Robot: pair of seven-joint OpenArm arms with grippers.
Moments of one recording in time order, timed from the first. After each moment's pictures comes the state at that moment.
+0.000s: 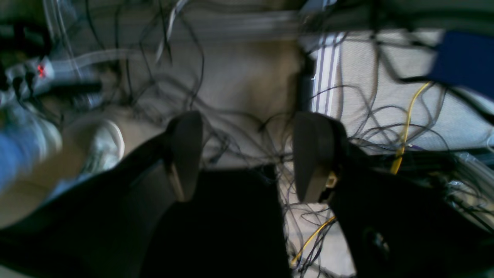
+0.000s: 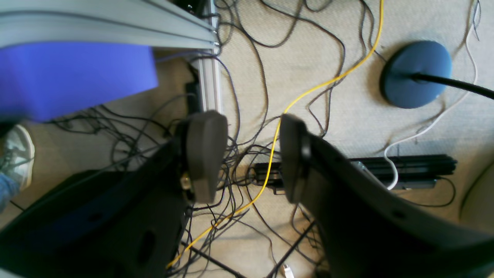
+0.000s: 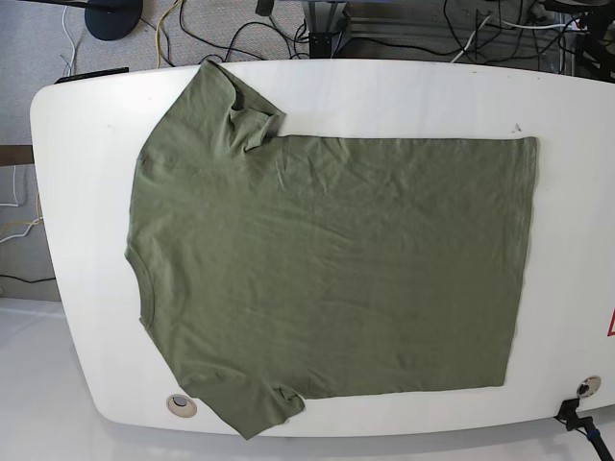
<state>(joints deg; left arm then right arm) 49.6 -5.8 -1.7 69.3 -1.2 -2.9 2.8 -54.1 0.4 0.6 73.1 2.0 2.0 -2.7</state>
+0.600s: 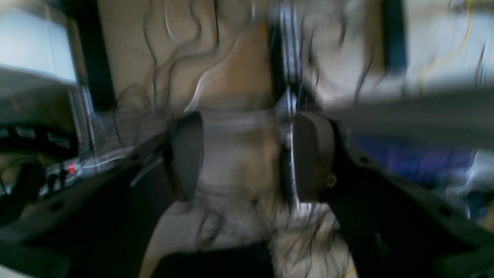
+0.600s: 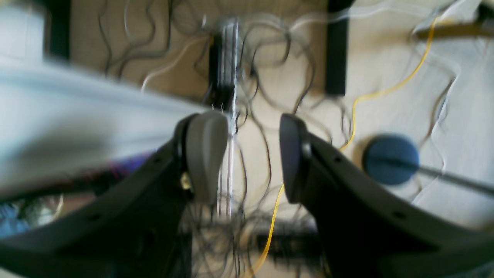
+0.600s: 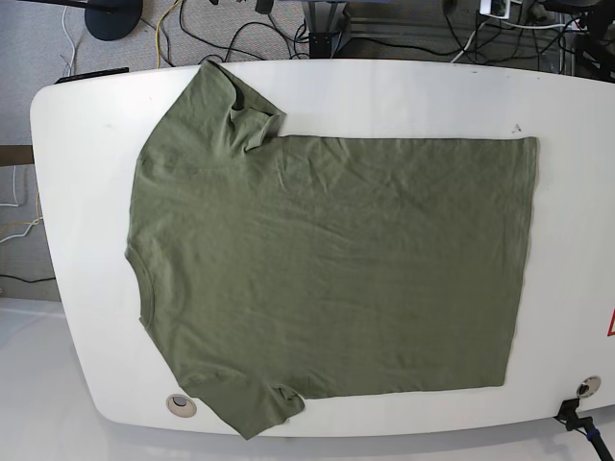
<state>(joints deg) 63.8 -5.3 -16.8 104.2 -7.3 -19.9 3.1 -70.7 2.3 -2.2 111.6 2.0 1.9 -2.4</state>
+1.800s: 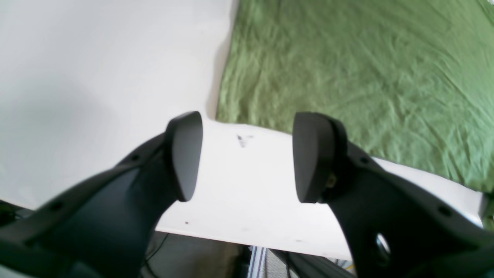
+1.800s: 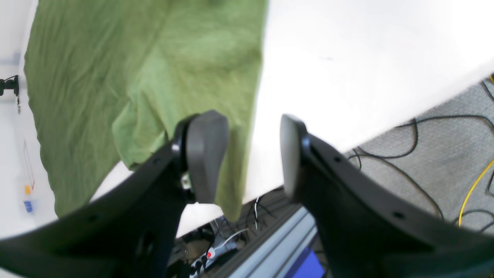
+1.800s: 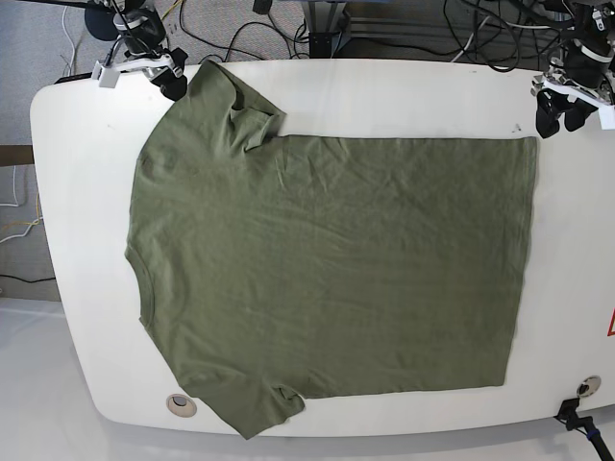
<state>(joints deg) 30.5 -6.5 -51.3 109.3 -45.3 -29.8 49.4 -46.5 13.6 13.8 103.5 65.6 1.5 -19.9</state>
